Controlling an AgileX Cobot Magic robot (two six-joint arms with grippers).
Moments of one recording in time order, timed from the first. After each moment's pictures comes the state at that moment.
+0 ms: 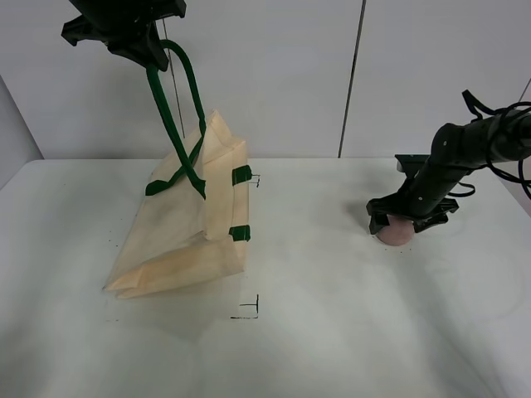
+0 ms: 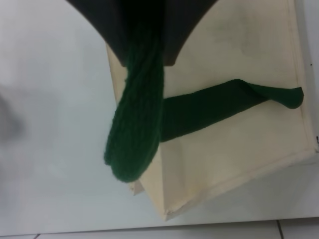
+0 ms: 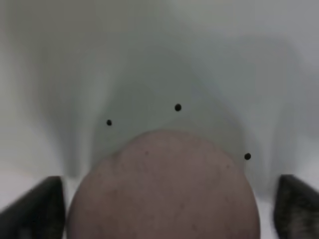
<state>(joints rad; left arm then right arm) -0.26 1.95 -2.17 -0.13 1.19 -0.16 0.05 2.14 -1.36 0.14 0.64 -0.16</state>
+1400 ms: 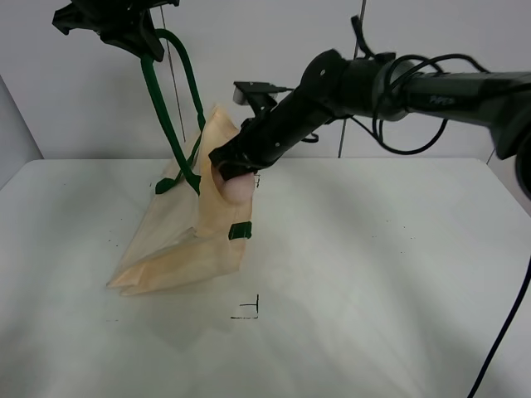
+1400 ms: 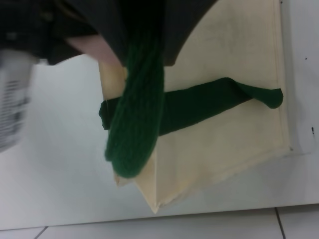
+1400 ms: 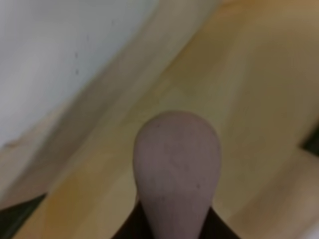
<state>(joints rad) -0.26 1.91 -2.17 -0.13 1.19 -0.15 0.53 2.17 -1.78 0.67 0.77 -0.62</state>
